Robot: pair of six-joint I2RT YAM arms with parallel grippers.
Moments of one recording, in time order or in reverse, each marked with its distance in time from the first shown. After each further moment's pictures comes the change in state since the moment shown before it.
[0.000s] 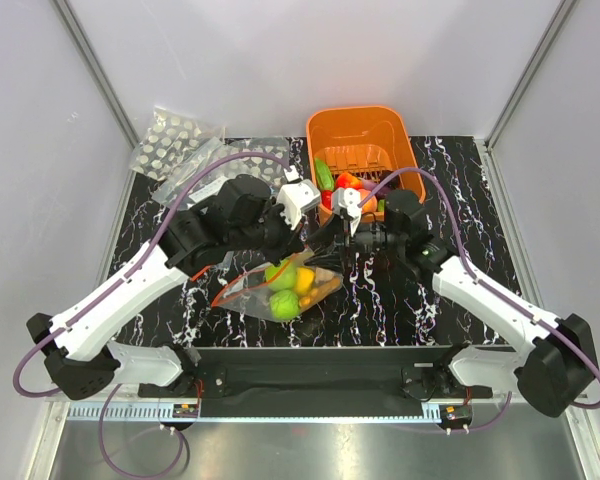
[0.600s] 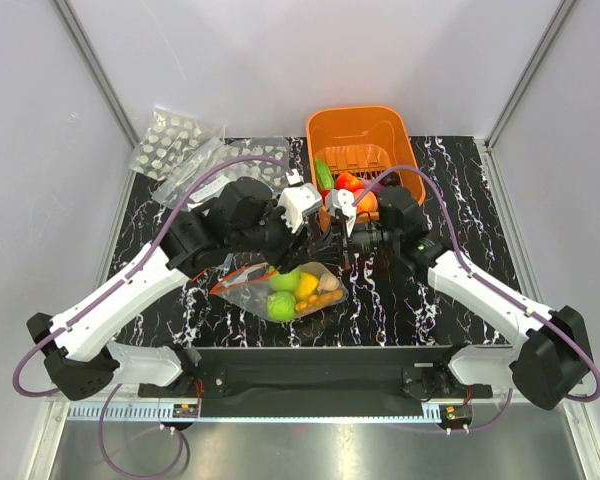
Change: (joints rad) left arm -0.010 -0.005 -0.018 0.004 0.001 0.016; right arm -0.001 0.050 0.033 -0.058 -0.076 -0.018
